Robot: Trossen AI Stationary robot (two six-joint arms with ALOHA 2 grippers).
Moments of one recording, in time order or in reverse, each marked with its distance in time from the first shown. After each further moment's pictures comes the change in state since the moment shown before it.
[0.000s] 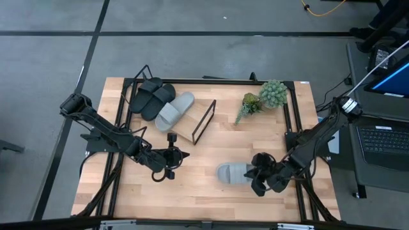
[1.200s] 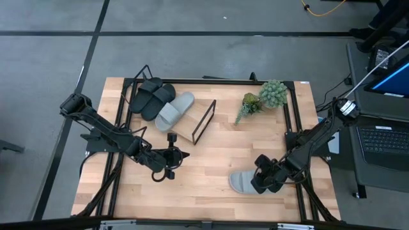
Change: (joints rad) left arm 0.000 0.000 0.000 0.000 0.000 -0.001; right arm 0.009 0.056 -0.097 -0.084 -0.276 0.391
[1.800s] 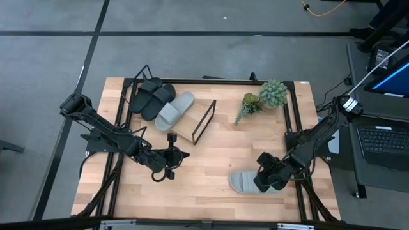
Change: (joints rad) left arm 0.000 0.000 0.000 0.005 0.001 0.000; right arm 0.008 -0.090 0.000 -0.042 0.030 -0.025
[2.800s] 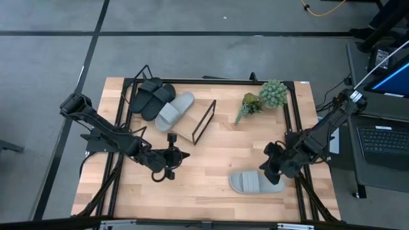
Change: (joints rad) left arm -0.006 0.000 0.000 0.007 0.001 -0.002; right arm -0.024 -0.270 0.000 -0.126 0.102 -0.273
